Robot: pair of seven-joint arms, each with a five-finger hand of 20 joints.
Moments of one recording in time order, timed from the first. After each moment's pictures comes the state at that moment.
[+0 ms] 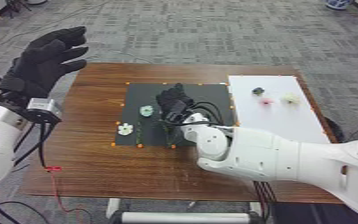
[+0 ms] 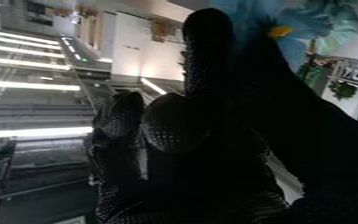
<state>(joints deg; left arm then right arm) 108.8 -41.6 -105.6 -122.1 42.1 -2.4 -0.6 -29.7 -66.0 -9.8 -80.4 -127.2 19.5 36.4</state>
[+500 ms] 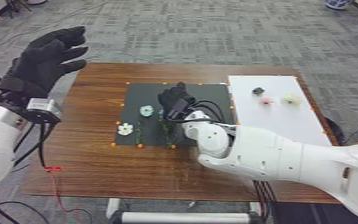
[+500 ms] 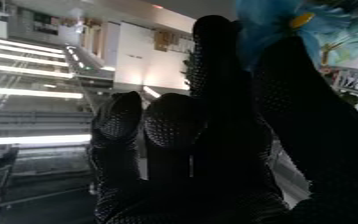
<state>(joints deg) 109.0 -41.6 -105.8 -122.1 42.1 -2.4 -0.5 -31.3 -65.1 -6.2 -81.2 -127.6 15.0 34.4</state>
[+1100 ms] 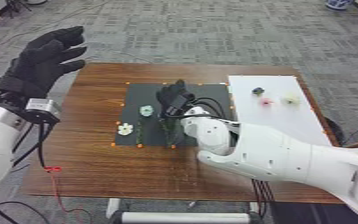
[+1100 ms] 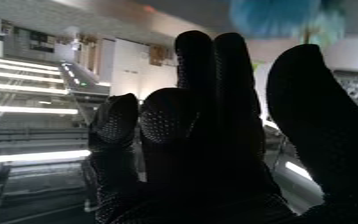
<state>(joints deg) 109.5 -41.6 -106.3 -122.1 42.1 -2.3 -0.4 -32.8 -62.6 -0.1 -87.6 -127.1 7.0 33.7</state>
